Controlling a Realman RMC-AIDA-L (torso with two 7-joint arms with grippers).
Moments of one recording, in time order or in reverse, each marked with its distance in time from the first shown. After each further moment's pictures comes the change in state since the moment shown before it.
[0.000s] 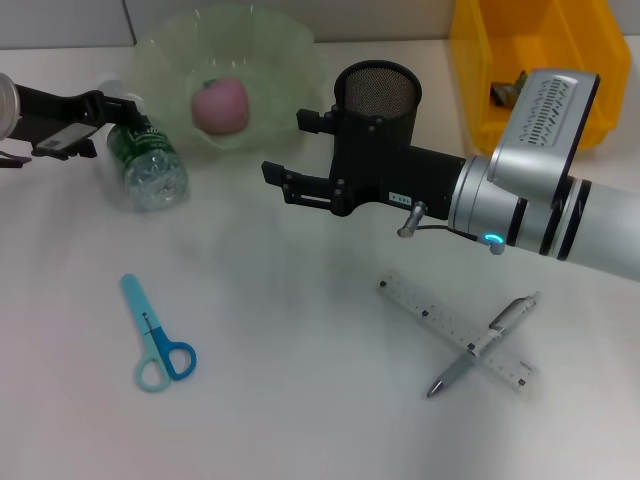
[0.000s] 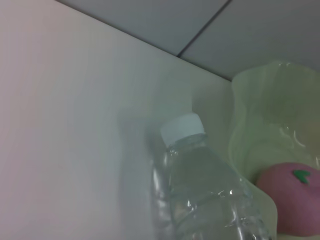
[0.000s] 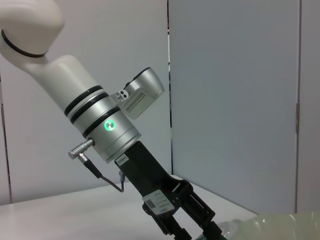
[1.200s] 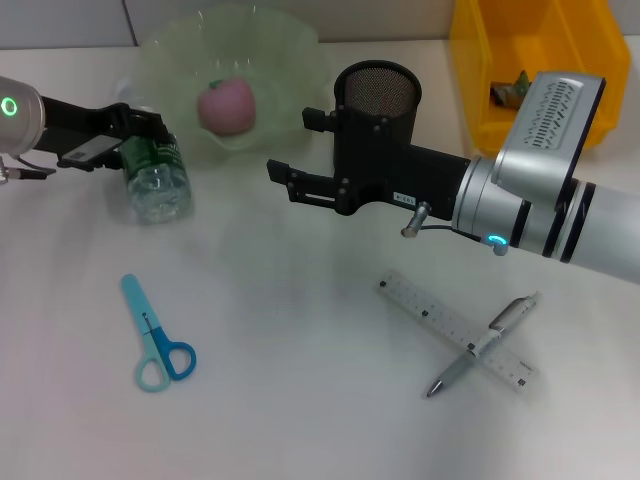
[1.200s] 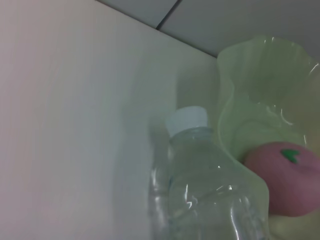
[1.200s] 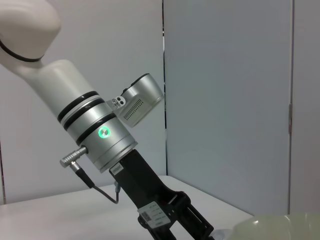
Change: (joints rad) left arm -0.006 -0.031 0.002 -0.002 -0.004 0.016 0.010; right arm -0.011 0.002 0.012 0.000 0.001 0.000 -0.014
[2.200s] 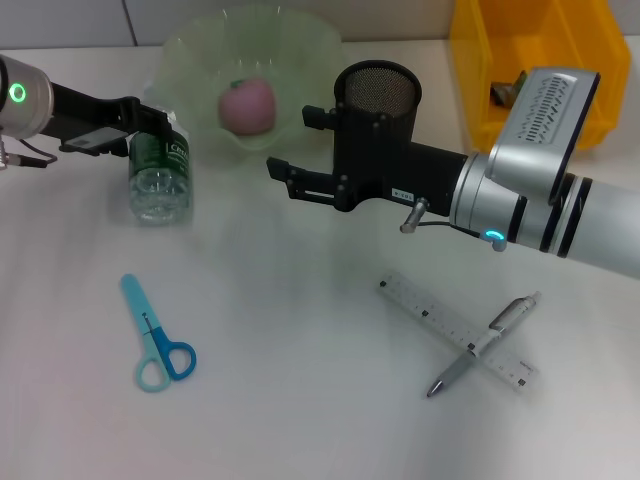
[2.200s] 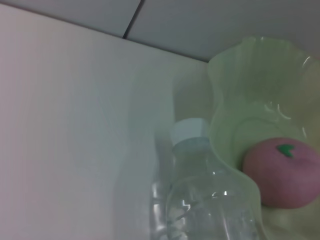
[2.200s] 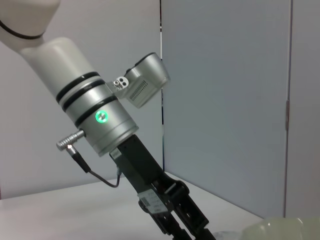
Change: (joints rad) left arm 0.000 -0.009 0.114 0.098 0.003 0.057 -0.002; right arm 0.017 0.000 0.004 0.014 0.000 0.015 0.000
